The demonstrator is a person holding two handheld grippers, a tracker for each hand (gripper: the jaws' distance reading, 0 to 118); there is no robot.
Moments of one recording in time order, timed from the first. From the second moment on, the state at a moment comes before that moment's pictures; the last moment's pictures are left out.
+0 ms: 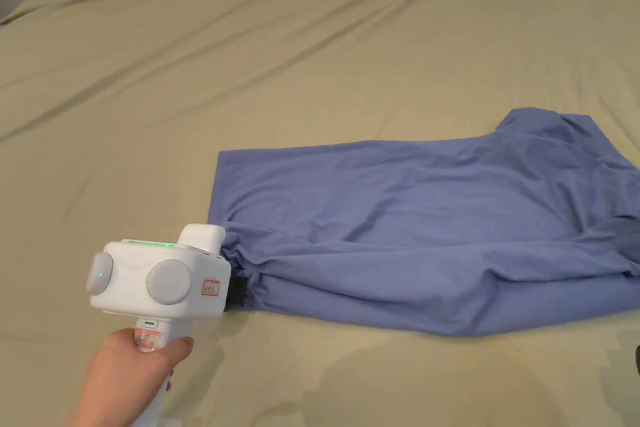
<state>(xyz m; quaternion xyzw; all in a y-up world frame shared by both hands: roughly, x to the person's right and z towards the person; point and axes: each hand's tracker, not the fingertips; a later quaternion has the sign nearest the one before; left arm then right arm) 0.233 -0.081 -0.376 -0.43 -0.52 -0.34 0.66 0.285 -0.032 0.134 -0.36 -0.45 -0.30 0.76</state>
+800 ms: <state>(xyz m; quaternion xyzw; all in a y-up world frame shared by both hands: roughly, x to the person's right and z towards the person) 0.231 -0.064 -0.374 -0.45 -0.51 -0.34 0.65 0.420 -0.071 0.133 -0.45 -0.41 -0.32 0.72</state>
